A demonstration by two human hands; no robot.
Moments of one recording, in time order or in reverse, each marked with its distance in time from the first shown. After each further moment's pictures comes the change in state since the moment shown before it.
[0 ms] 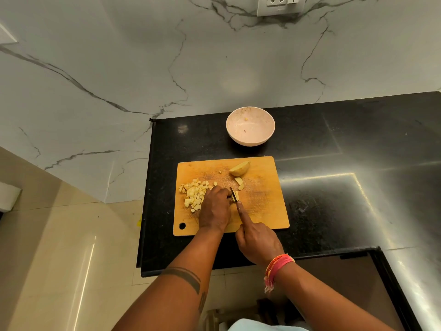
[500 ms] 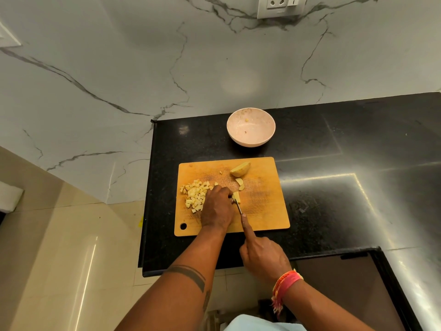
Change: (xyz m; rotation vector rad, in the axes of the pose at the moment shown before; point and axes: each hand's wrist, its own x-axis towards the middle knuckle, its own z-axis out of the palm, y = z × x) left_hand 0.001 0.006 -0.002 -0.003 -0.013 -0.062; right_hand -0.031 0.005 0.003 -0.032 -0.098 0.010
